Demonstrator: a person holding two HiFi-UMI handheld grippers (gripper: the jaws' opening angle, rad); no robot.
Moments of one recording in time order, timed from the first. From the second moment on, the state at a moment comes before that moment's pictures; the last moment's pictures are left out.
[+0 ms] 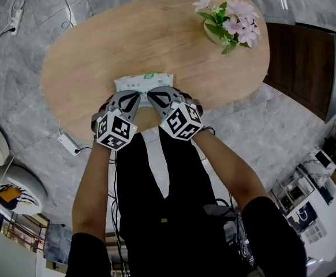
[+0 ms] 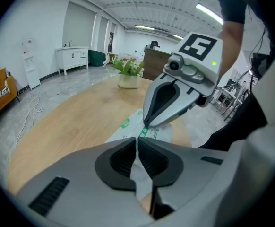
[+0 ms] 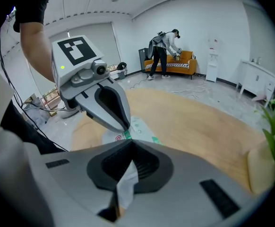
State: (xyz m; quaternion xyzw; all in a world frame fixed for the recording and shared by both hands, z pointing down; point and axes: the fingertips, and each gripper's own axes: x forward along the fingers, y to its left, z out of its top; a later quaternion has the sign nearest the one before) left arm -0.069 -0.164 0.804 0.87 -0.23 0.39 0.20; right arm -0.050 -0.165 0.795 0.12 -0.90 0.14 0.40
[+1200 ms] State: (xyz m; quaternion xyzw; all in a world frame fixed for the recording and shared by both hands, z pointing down) left arm -0.072 -0.151 0.800 0.87 -0.23 0.37 0.21; right arm -0.052 -0.172 0.819 0.13 -0.87 0.15 0.46
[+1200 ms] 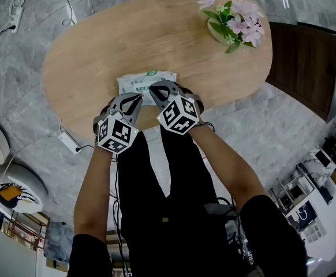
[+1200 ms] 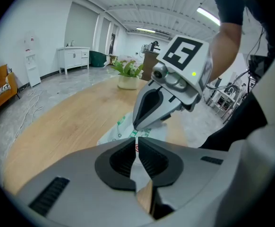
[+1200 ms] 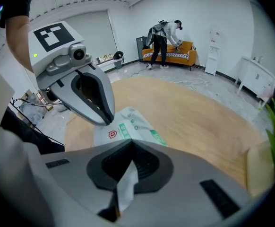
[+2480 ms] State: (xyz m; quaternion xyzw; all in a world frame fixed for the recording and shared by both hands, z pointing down) left arm -0.087 -0.180 0.592 0.88 -0.35 0.26 0.20; right arm -0.051 -0.208 0.560 0.18 -0.94 0.08 0.29
